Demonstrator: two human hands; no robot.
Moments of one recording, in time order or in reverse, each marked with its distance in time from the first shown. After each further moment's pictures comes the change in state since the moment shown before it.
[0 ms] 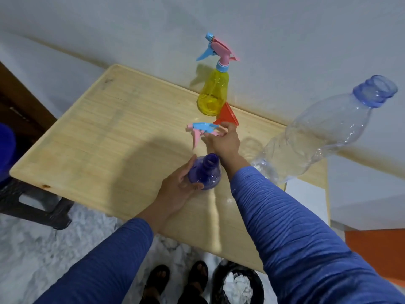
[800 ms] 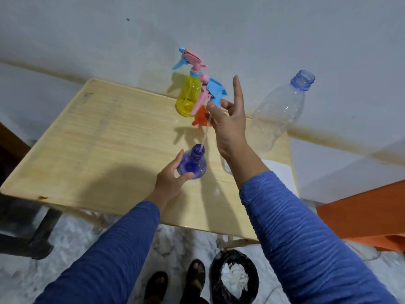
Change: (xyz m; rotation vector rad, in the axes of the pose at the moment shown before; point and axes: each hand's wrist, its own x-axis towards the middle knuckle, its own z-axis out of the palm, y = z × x) left_hand -0.002 -0.004 -0.006 0.137 -0.031 0.093; right_hand -0.109 -0.080 -0.054 0.556 0.053 -0.353
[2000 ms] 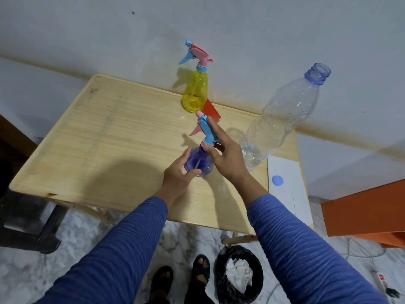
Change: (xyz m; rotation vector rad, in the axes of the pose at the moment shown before) left_hand 0.005 -0.007 0.002 -0.017 0.015 0.057; right_hand -0.032 0.070 -0.036 -0.634 -0.306 -0.209
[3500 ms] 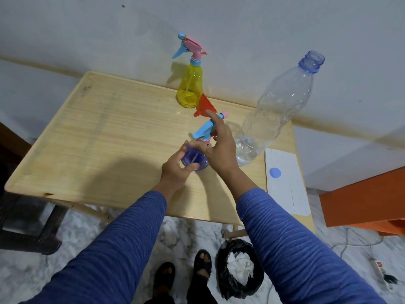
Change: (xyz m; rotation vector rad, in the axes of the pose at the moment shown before) left_hand 0.002 0.000 0.002 0.078 0.015 0.012; right_hand 0.000 -0.009 0.014 -0.062 0.144 0.073
